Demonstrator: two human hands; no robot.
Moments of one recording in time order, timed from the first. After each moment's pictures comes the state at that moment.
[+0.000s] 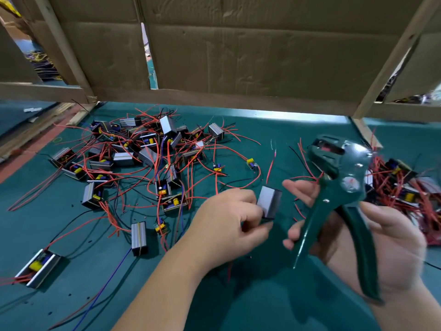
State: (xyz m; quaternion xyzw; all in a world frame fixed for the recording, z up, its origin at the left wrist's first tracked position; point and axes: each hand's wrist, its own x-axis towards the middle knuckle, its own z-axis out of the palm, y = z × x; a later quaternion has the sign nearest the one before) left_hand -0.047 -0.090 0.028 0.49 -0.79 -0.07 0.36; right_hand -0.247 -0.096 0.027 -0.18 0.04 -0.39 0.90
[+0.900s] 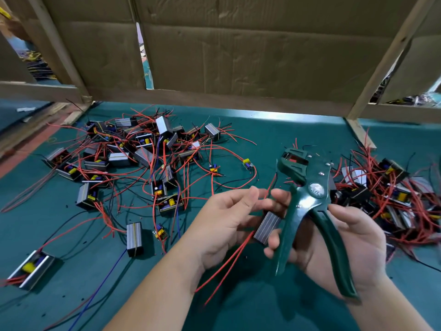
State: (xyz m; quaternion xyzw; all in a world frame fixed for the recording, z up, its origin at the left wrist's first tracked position) left_hand -0.063 -0.086 0.030 0.37 -0.33 -0.70 0.51; right_hand -0.232 -0.100 0.051 -0.24 0.08 -0.35 0.90
